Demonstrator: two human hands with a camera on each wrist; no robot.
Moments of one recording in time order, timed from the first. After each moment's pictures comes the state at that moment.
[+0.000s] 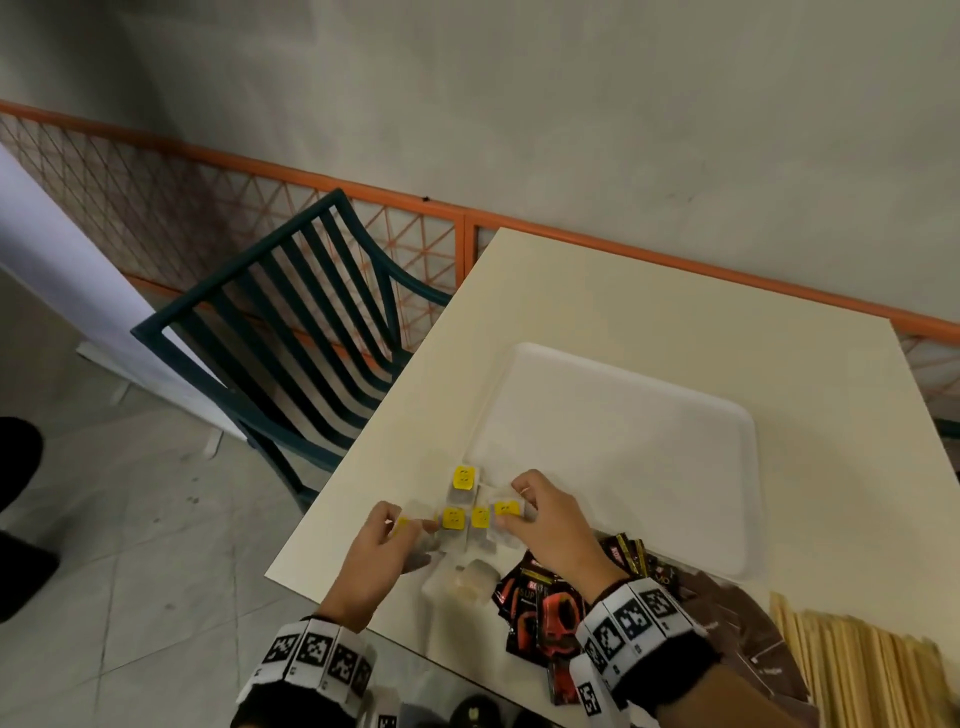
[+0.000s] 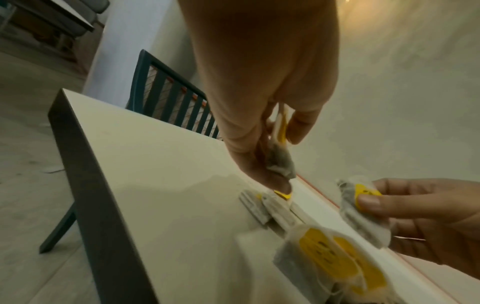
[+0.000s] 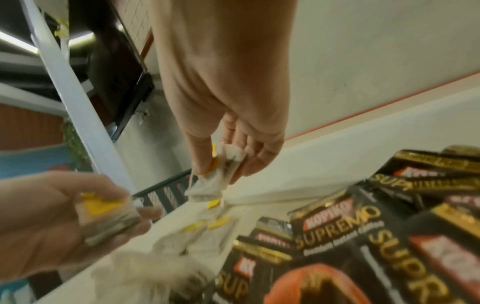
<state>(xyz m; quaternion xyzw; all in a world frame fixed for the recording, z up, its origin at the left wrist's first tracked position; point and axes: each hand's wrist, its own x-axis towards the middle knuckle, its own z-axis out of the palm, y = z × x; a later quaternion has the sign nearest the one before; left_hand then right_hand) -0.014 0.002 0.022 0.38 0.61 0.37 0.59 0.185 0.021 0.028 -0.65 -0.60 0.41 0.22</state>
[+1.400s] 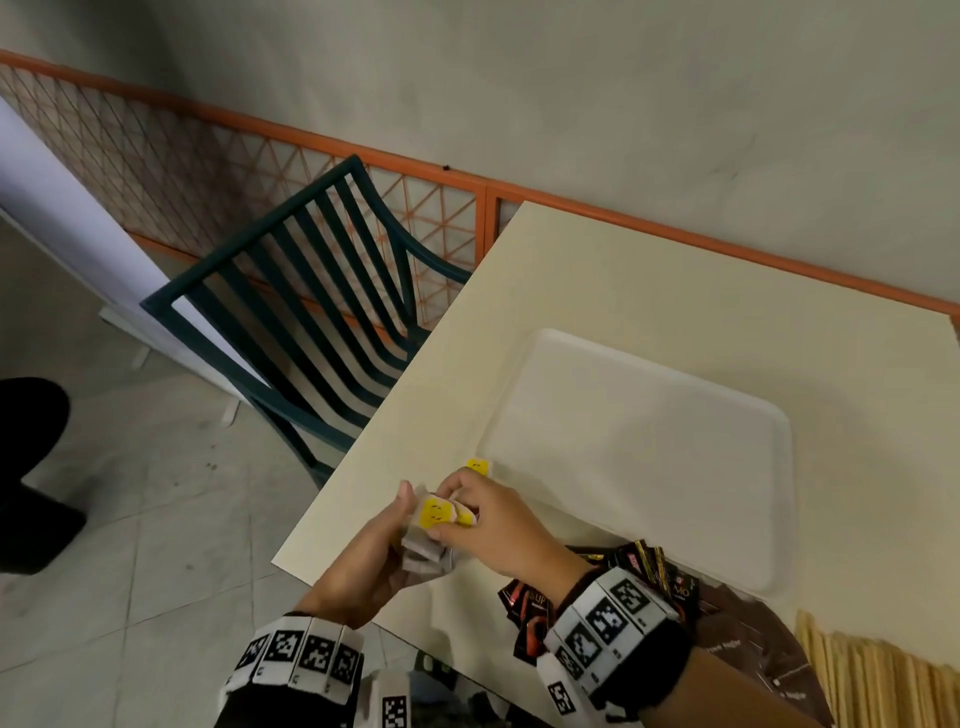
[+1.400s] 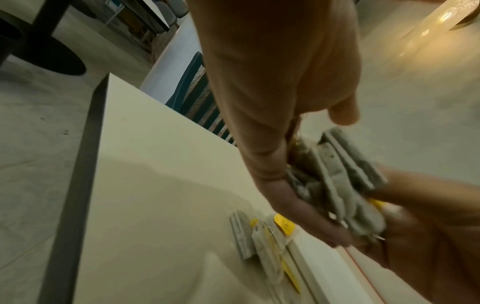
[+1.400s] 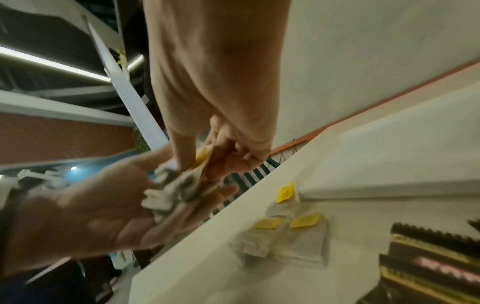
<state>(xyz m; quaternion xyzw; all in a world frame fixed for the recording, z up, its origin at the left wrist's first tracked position) -0.021 0.007 0.038 0.26 0.50 0.33 0.75 0.133 0.031 0.041 -0.51 -0.66 0.51 0.22</state>
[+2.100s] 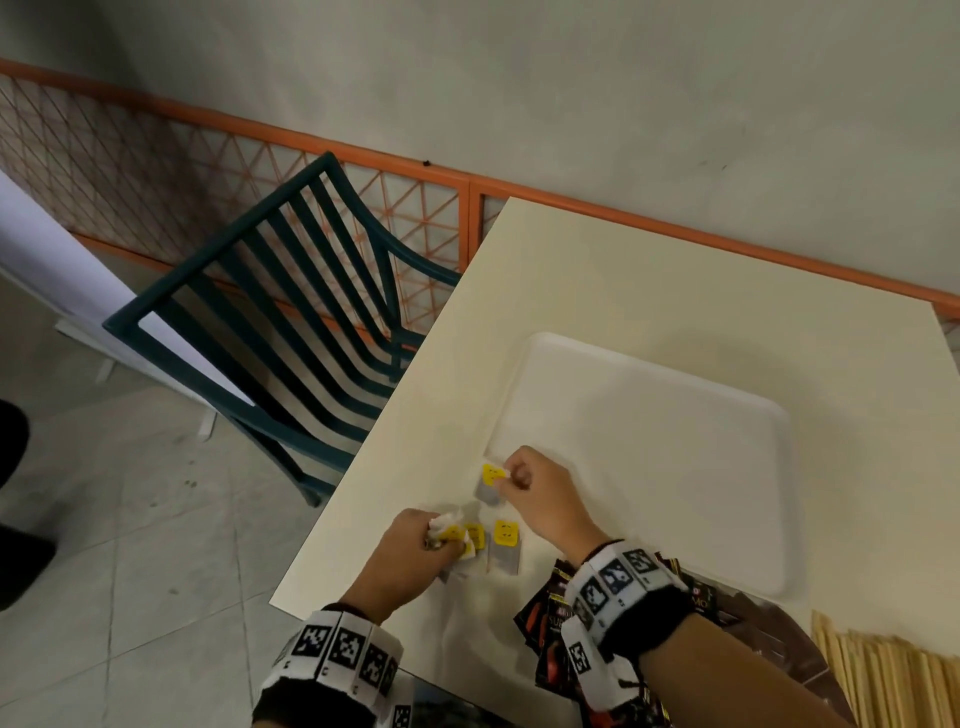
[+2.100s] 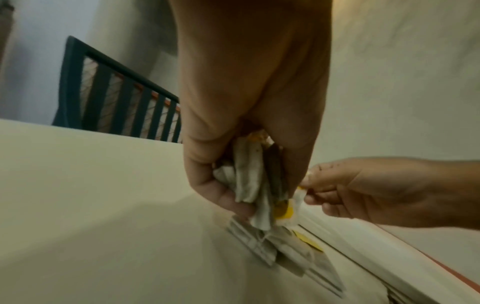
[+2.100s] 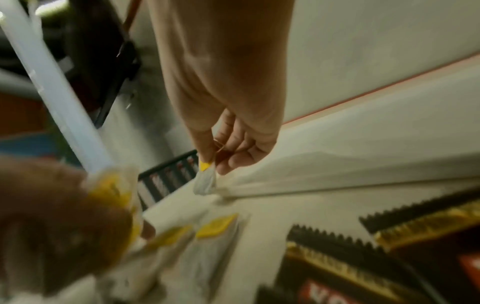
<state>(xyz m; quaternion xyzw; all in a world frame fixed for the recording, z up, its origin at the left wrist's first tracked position) -0.024 0.049 0.000 0.60 0.59 0.16 0.52 0.158 0.087 -0.003 -0.68 -0.57 0.40 0.23</state>
